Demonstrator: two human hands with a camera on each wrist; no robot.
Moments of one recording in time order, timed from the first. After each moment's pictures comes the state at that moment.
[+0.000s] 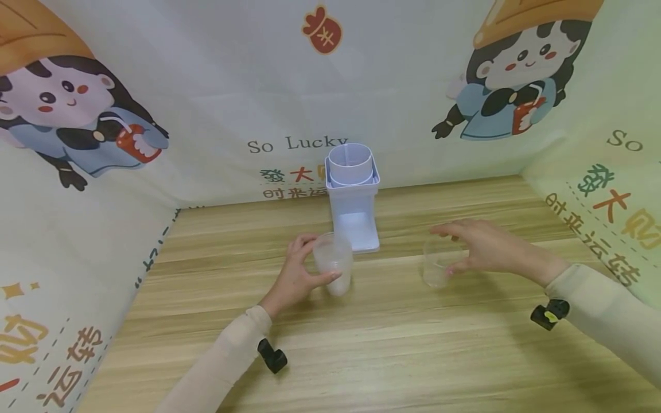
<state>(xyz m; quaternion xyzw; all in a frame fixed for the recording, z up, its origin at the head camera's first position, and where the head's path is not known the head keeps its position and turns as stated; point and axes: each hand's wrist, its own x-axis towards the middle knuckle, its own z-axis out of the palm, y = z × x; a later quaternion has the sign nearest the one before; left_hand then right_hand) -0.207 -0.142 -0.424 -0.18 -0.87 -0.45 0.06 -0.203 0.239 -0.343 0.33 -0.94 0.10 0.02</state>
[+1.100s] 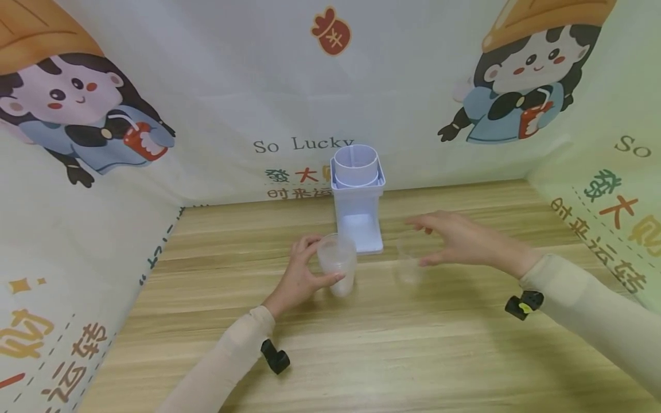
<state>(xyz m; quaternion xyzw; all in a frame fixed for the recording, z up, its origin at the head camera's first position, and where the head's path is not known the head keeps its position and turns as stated) -0.206 -0.143 -0.424 -0.18 -0.87 -0.45 0.07 -0.214 0.192 -0.322 0.35 -0.92 0.15 0.02</state>
